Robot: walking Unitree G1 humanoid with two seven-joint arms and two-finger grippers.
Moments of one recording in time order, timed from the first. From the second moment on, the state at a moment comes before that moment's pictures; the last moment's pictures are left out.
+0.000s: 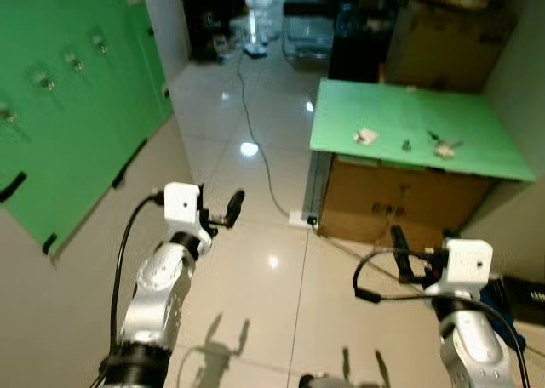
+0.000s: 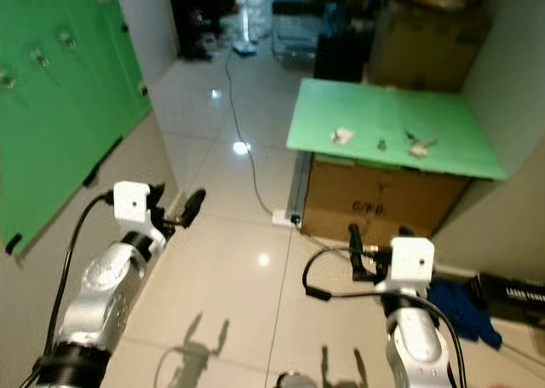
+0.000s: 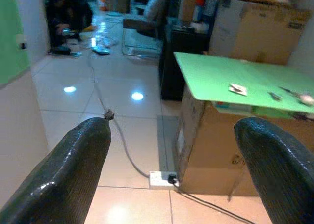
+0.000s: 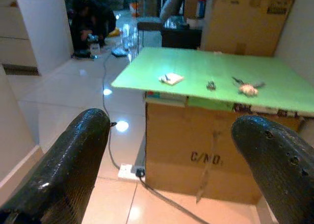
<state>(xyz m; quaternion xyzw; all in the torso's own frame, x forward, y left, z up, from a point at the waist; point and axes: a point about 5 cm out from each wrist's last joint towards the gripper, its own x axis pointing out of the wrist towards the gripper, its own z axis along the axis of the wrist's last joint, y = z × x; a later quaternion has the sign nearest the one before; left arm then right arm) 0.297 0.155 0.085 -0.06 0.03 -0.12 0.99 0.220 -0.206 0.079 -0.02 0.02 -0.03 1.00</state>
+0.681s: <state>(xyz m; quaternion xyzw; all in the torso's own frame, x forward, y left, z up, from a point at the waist) 0.300 0.161 0.083 -0.06 0.03 -0.08 0.99 0.220 -0.210 0.073 0.00 0.04 -0.07 1.00</state>
